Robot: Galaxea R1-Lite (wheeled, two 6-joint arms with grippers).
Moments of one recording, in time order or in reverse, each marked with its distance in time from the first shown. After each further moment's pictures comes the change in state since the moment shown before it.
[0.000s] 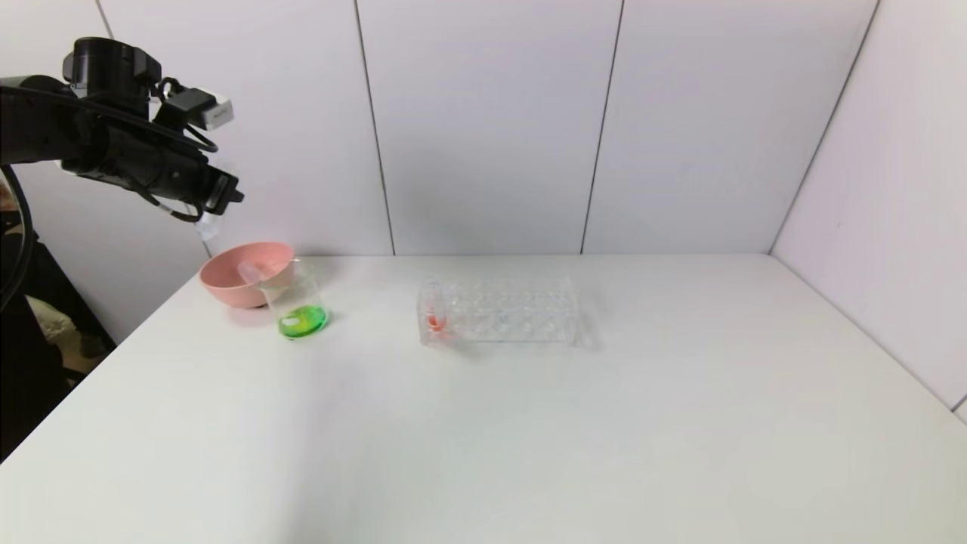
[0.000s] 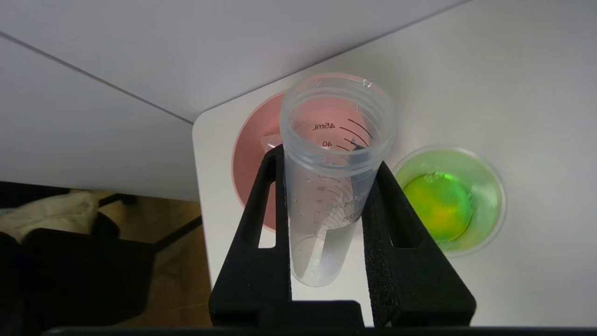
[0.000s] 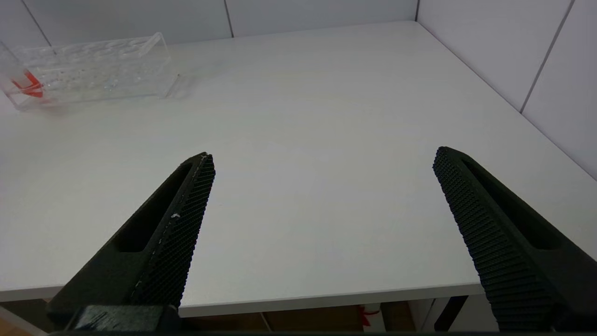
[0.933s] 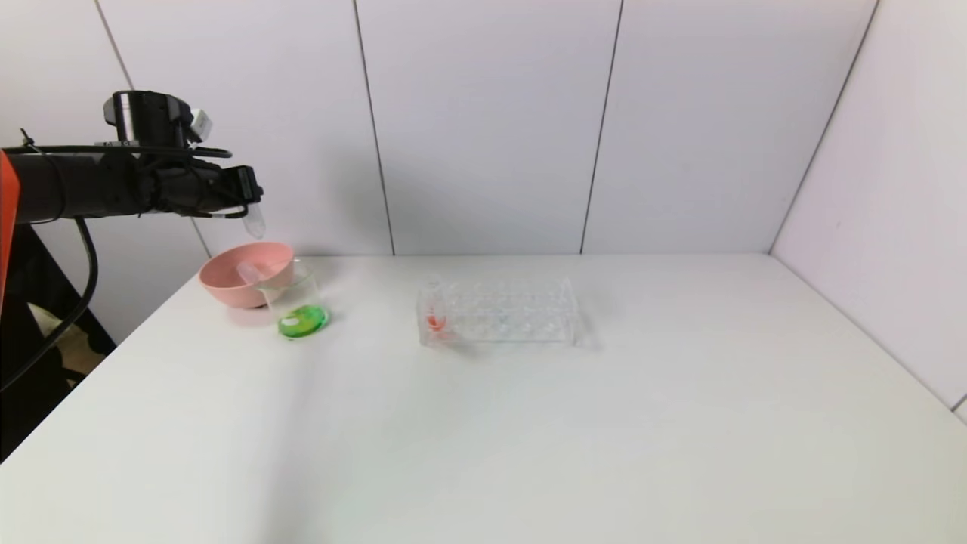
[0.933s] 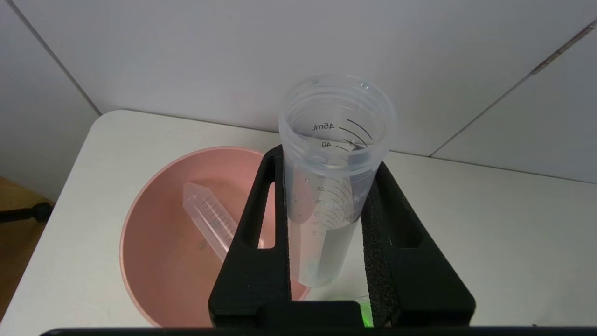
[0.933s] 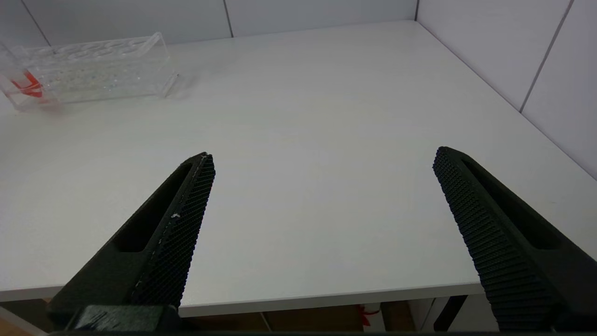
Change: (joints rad) left arm 0.025 0.140 0.097 -0.402 -0.019 -0.566; right arm 0.000 0.000 0.000 0.000 0.000 0.000
